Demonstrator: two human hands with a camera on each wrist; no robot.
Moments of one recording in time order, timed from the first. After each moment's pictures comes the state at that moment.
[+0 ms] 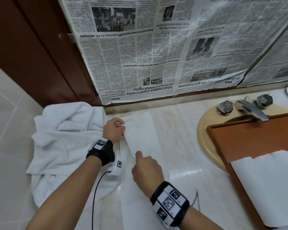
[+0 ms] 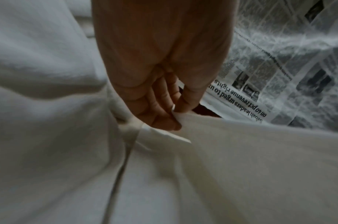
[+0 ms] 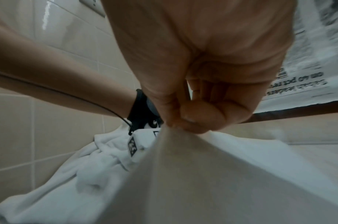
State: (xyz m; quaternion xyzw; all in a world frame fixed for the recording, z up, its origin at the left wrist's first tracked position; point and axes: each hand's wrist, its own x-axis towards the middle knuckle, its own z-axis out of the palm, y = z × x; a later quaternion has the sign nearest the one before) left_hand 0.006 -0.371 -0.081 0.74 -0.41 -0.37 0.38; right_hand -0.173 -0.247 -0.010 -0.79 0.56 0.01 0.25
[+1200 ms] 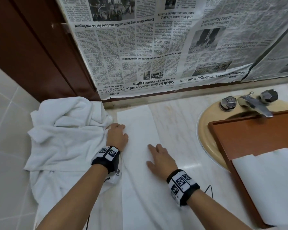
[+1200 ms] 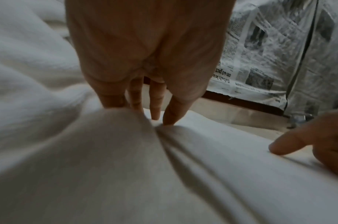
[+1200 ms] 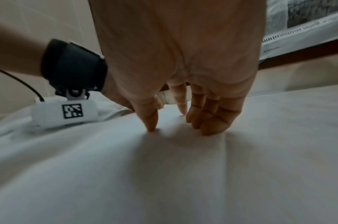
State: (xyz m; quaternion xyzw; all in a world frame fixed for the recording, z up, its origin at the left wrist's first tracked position) left_hand -0.011 -0.350 -0.117 0.78 -0.56 -0.23 0.16; right_hand -0.231 -0.292 -0.094 -0.78 0.54 0.02 0.32
